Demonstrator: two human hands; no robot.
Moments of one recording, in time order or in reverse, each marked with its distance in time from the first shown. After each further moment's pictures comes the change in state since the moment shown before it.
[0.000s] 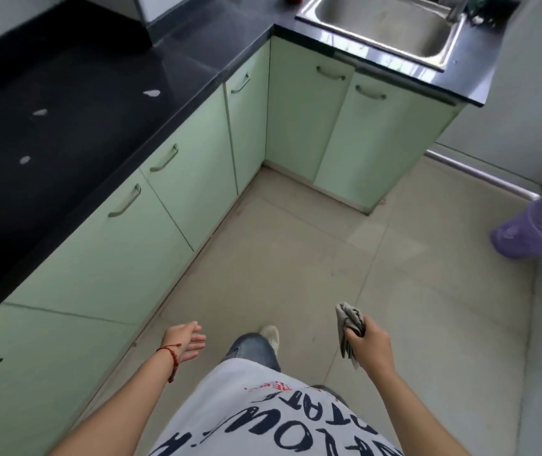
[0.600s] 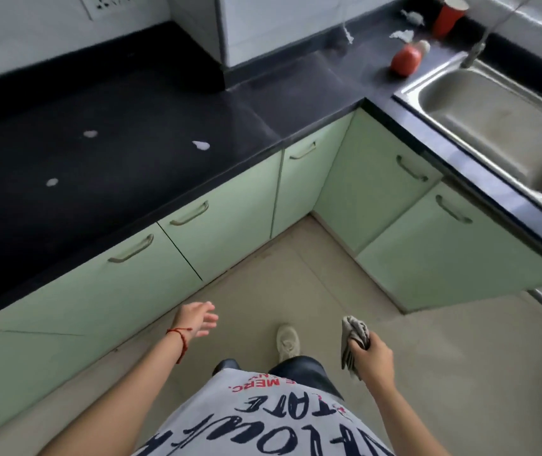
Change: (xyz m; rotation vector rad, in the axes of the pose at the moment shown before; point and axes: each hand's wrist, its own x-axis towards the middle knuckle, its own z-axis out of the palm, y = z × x) left_hand 0.068 0.233 0.053 -0.285 0.145 0.072; right_hand 0.266 -0.184 -0.043 -0.125 -0.117 -0.182
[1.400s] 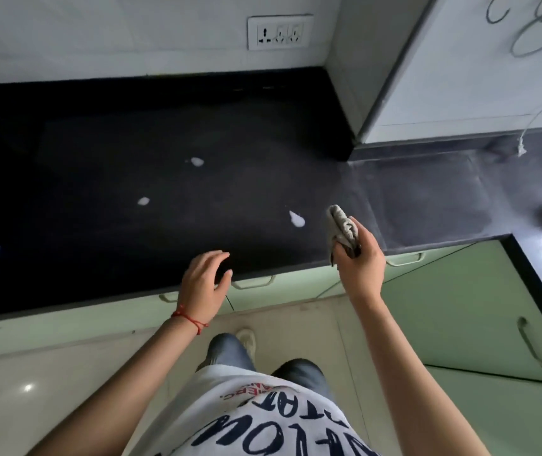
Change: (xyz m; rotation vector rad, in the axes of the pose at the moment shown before) left_hand 0.057 0.159 -0.101 0.466 0.693 0.771; right_hand 0.106 -0.426 0.056 0.180 -0.113 -0.835
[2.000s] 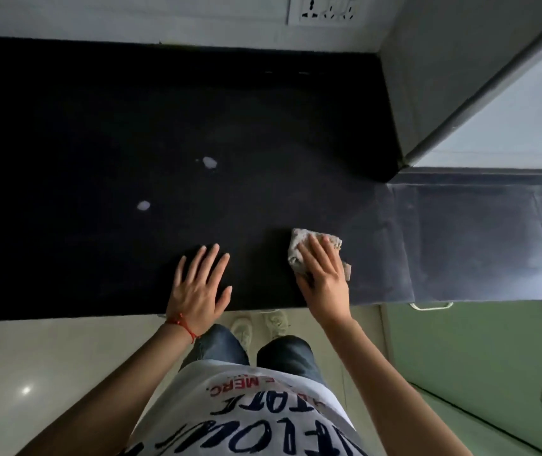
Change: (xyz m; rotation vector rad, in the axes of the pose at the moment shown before) left_hand 0.047 -0.036 0.022 0.539 -0.285 -0.065; right_hand 0.050 0.027 0.092 -0.387 -0.391 -0.482
